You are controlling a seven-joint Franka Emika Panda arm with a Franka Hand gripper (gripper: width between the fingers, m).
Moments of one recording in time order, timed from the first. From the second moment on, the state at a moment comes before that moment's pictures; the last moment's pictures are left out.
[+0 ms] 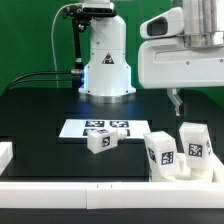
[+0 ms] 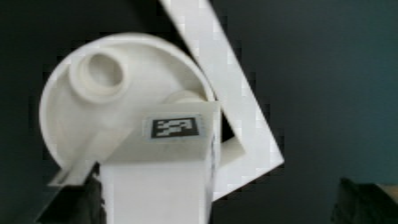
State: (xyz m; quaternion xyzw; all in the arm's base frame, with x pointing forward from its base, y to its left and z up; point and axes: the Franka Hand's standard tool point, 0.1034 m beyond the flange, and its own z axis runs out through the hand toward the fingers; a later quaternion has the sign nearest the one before) arm 0.586 0.117 0.117 -0.98 0.18 -0.02 0.07
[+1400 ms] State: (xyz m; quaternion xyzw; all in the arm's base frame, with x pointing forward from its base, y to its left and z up) arm 0.590 0.101 0.084 -0.91 -0.42 0.01 -0.03
